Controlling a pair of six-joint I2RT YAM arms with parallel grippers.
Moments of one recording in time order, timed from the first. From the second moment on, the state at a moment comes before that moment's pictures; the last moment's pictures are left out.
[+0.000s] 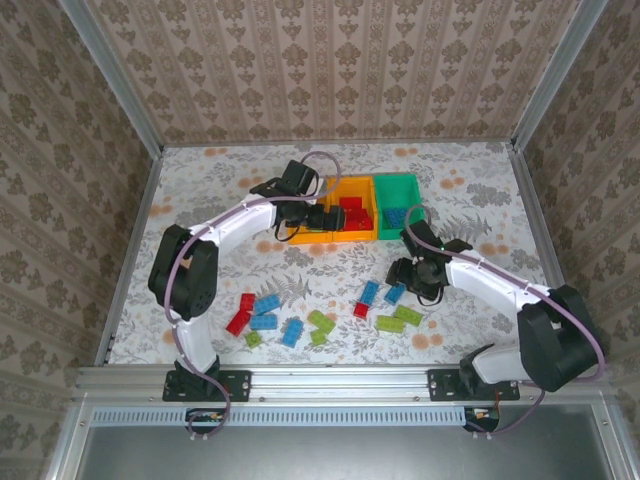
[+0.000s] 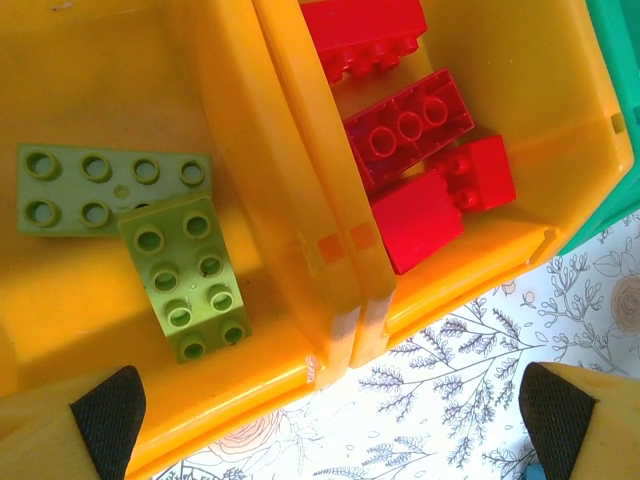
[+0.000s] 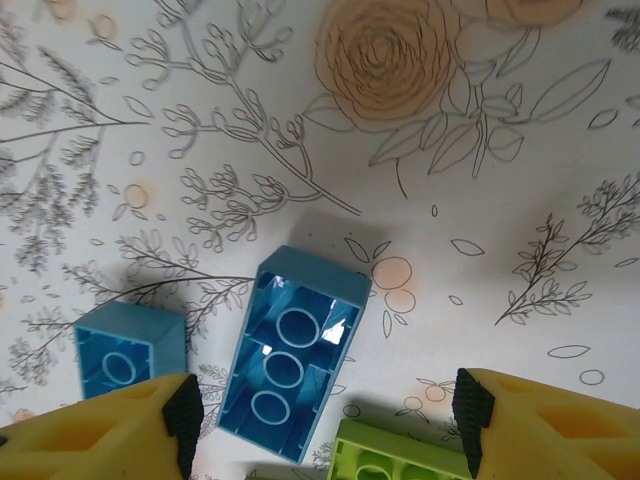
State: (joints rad) left arm -0.60 1.86 1.41 -0.53 0.23 -0.35; right arm 0.43 1.37 0.77 -0.69 -0.06 0.83
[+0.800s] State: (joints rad) left arm -0.60 1.85 1.39 -0.50 0.23 -0.35; right arm 0.43 1.49 0.75 -0.59 -0.11 0.92
